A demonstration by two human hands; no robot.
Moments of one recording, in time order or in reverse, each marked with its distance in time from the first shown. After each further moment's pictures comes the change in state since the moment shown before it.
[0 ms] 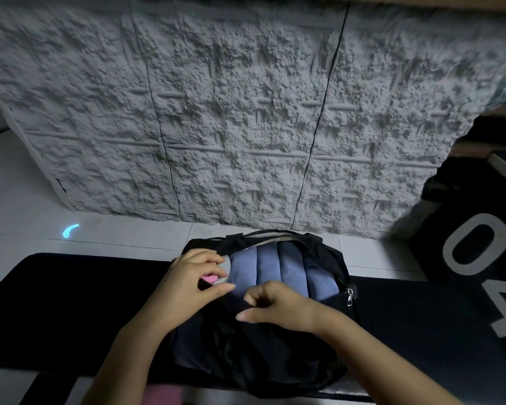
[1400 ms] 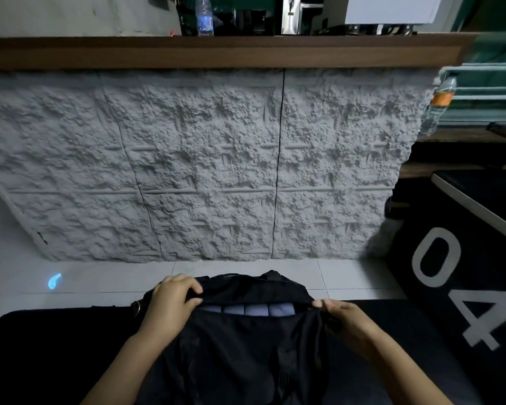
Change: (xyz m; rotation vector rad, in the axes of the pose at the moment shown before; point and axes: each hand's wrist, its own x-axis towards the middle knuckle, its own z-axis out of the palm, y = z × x) left_hand 0.049 0.057 0.010 0.280 -0.040 -0.189; right_hand -0.115 0.122 -0.105 1.014 0.648 0.364
